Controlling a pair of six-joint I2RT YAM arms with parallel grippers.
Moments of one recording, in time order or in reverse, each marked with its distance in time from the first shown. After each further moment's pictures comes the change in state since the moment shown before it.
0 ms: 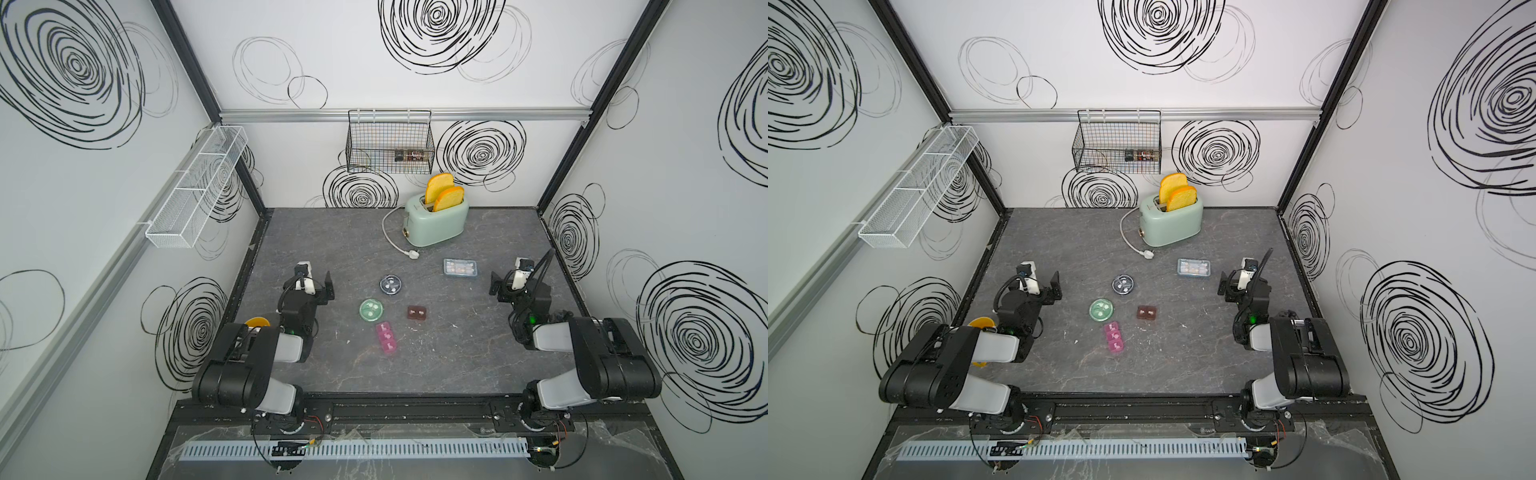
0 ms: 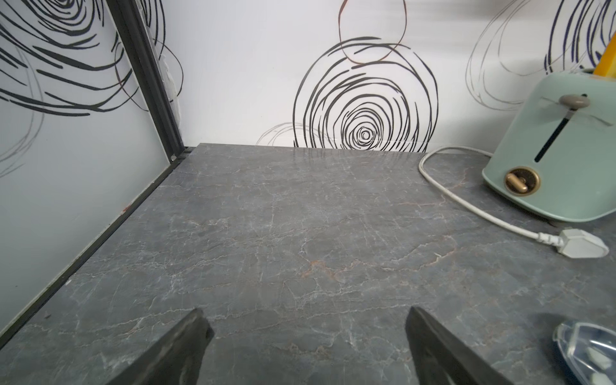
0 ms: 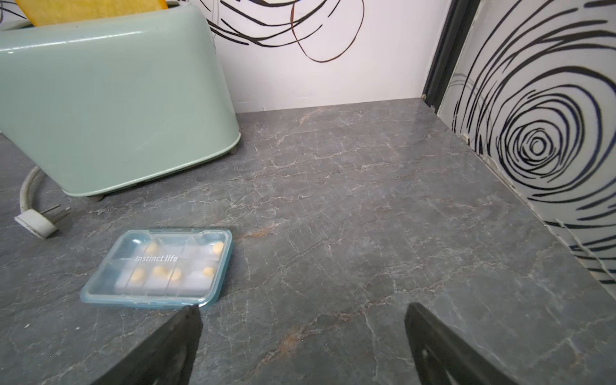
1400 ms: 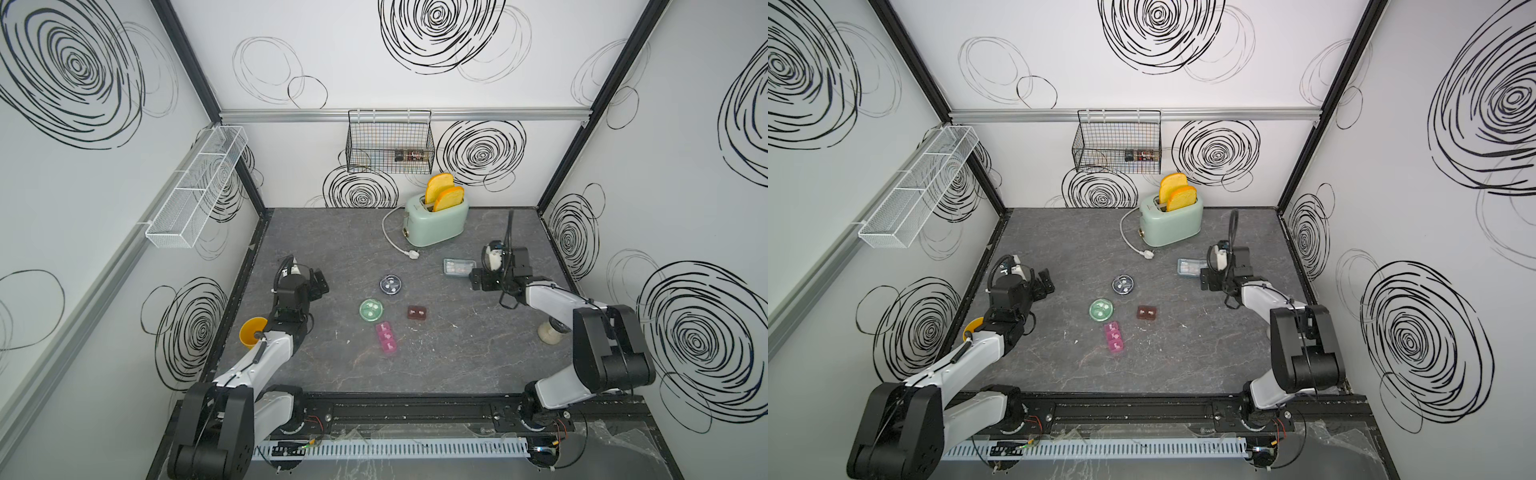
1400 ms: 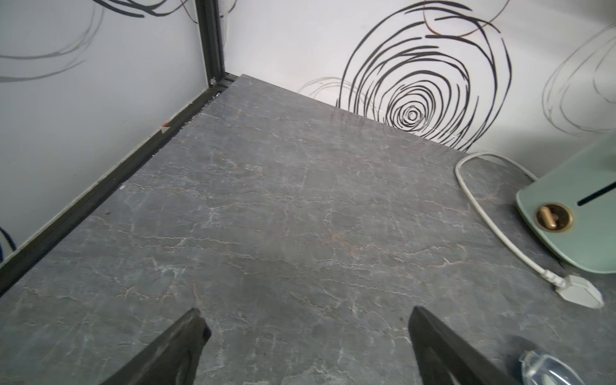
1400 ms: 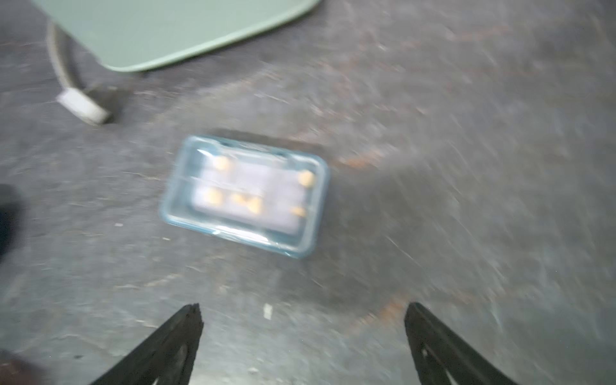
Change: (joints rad) left arm 0.045 -0.367 0.178 -0.795 -0.085 -0.273; right arm 0.072 0.020 0.415 -0.954 -0.103 -0.017
